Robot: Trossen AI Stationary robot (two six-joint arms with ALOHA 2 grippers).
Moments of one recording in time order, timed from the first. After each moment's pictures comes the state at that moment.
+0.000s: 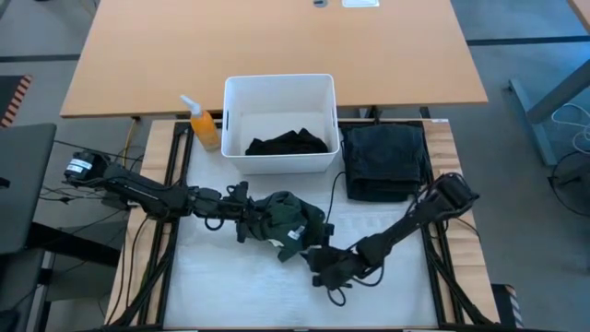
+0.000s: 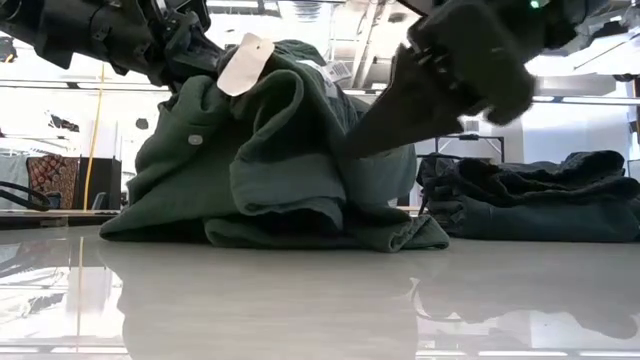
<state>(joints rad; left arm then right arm) -0.19 1.17 0.41 0.58 -0.22 -0.37 0.56 1.89 1.12 -0.03 0.77 0.22</state>
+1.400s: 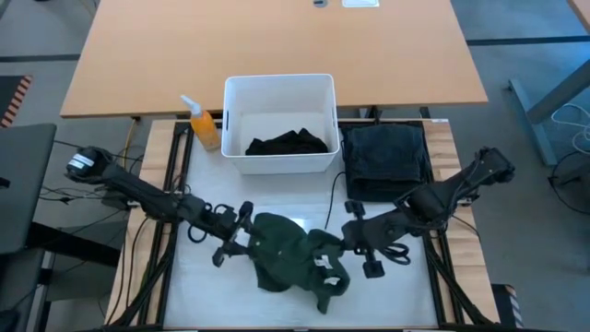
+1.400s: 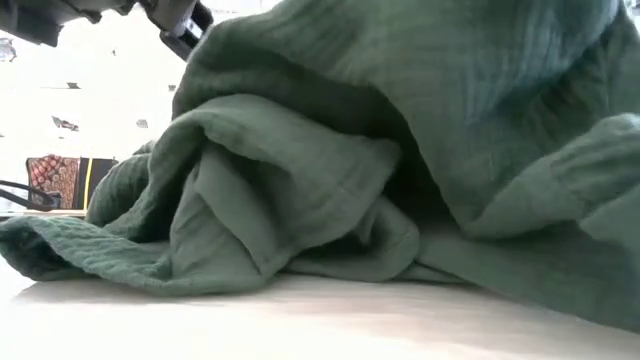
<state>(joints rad) -0.35 1.17 0.41 0.81 0.04 -0.22 0.52 1.42 1.48 -0.82 0.17 0.28</state>
